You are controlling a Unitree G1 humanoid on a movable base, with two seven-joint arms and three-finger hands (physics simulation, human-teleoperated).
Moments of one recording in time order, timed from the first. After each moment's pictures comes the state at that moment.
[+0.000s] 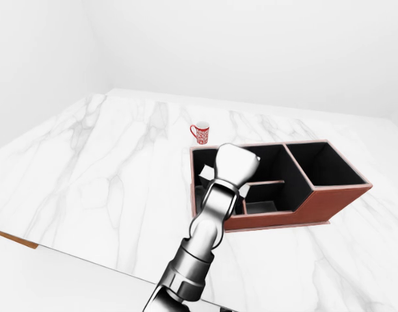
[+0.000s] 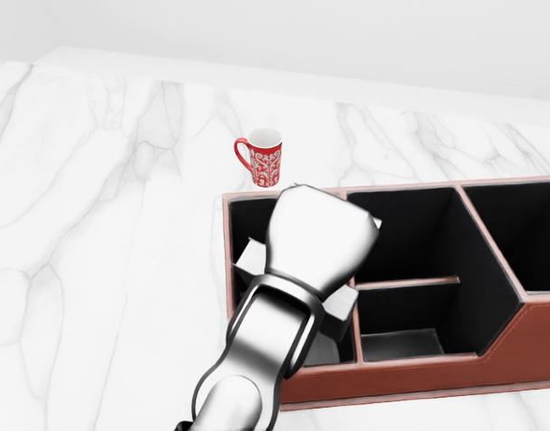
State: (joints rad) left arm -0.46 -0.30 -0.36 0.10 1.84 0.00 -0.18; right arm 0.21 -0.53 -1.34 0.00 0.83 0.09 0.33
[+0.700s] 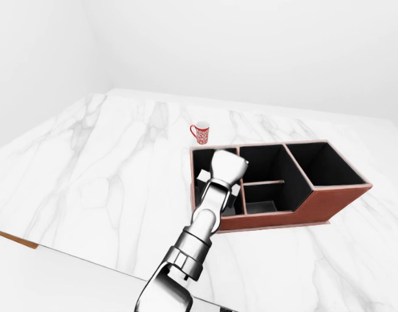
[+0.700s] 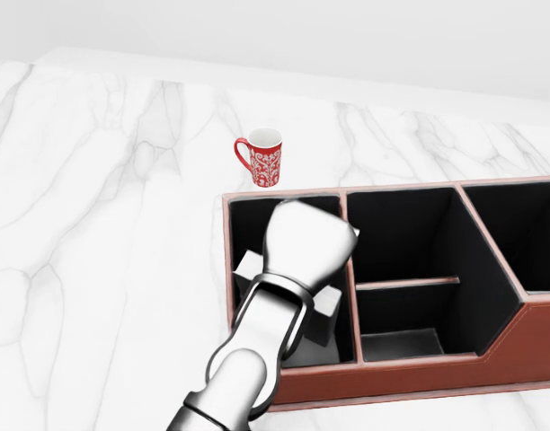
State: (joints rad) left arm -0.60 -0.27 -0.29 0.51 1.76 0.09 0.03; right arm 0.21 -0.53 -1.34 0.00 0.83 0.09 0.33
